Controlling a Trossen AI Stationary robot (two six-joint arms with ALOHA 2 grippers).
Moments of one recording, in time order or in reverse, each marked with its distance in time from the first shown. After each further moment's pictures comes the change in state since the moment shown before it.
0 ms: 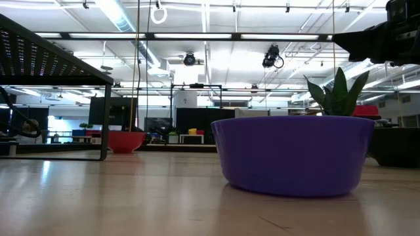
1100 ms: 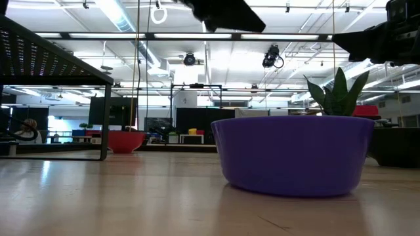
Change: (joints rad) left arm 0.773 -0.066 -0.487 1.440 0.527 1.437; right arm 0.000 0.000 0.000 -0.002 0.000 0.000
